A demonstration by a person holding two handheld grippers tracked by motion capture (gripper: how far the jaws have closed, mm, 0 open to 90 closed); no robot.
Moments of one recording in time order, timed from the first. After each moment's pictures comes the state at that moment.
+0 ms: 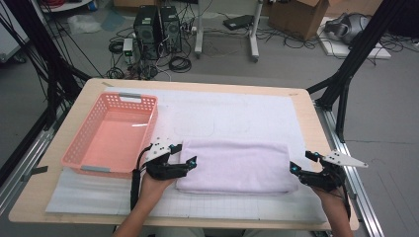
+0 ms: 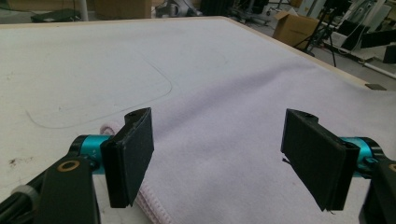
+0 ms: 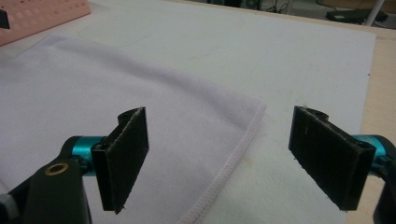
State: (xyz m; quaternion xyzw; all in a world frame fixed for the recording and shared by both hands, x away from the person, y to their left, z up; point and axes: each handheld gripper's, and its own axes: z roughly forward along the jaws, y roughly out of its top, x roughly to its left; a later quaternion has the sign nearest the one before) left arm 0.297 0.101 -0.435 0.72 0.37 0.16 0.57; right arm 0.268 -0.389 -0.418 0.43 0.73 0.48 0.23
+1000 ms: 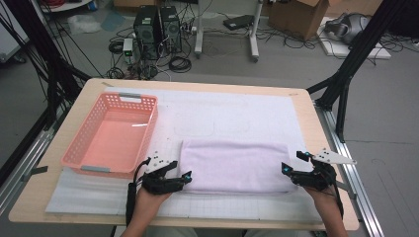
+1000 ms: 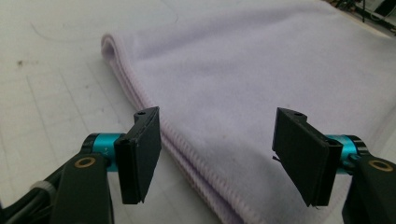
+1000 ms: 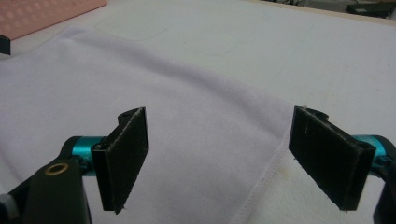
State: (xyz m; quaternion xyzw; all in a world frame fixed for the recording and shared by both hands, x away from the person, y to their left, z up) left arm 0.260 0.107 -0.449 0.75 0.42 0.14 0.49; right arm 0.271 -0.366 -0.418 0.42 0.75 0.47 0.21
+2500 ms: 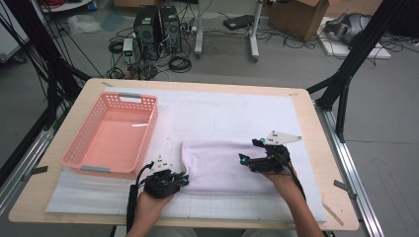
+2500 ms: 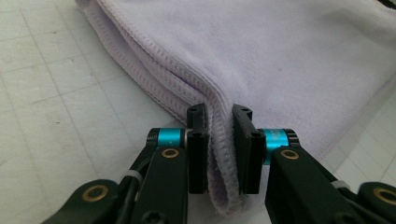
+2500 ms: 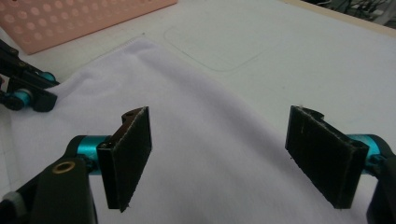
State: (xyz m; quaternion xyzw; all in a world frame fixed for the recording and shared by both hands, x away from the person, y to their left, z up) left arm 0.257 0.099 -0.452 0.77 0.44 0.09 0.46; right arm 0.324 -0.247 -0.401 0.32 0.81 0.47 0.15
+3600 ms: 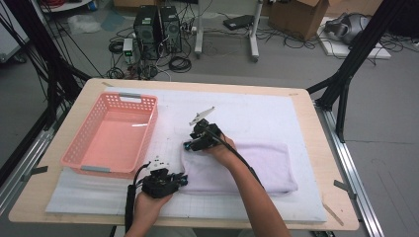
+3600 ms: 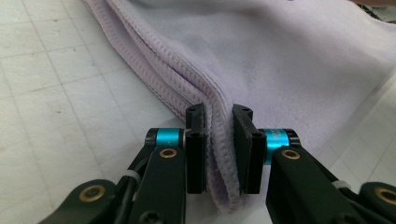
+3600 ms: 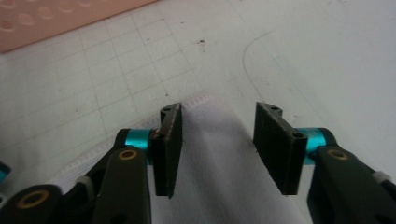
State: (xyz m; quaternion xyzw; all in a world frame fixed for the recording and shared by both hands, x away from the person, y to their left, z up) left arm 0.258 0.107 -0.454 0.75 0.46 0.06 0.47; right arm 0.416 -0.071 -0.424 0.23 0.90 0.36 0.05
